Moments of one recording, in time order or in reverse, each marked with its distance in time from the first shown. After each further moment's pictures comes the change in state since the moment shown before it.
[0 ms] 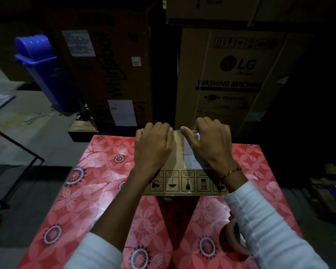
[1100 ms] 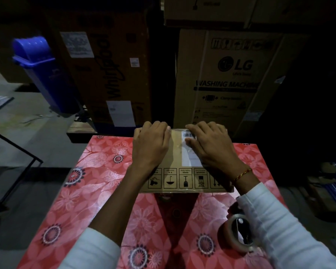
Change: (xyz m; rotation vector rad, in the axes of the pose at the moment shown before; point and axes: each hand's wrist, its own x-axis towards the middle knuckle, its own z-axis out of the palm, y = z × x) left_hand 0.002 -0.005 0.003 -0.023 0.007 0.018; right_hand -0.013 0.027 -0.004 -0.120 -0.132 -0.278
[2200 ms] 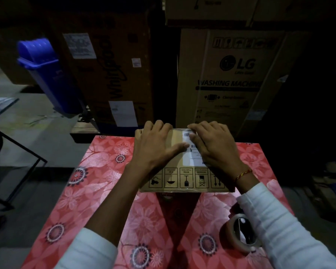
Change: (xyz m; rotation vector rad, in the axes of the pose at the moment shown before) left_hand -0.004 0.002 -0.007 0.117 -0.183 0.072; right_hand -0.004 -0.001 -0.004 0.120 0.007 0.058
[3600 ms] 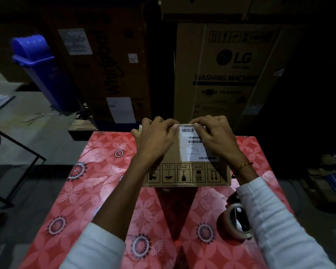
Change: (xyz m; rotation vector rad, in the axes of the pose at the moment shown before) left_hand -0.003 0.023 -0.017 -0.164 -0.153 -0.184; right_hand -0.006 0.003 -0.012 0.371 -0.033 0.274
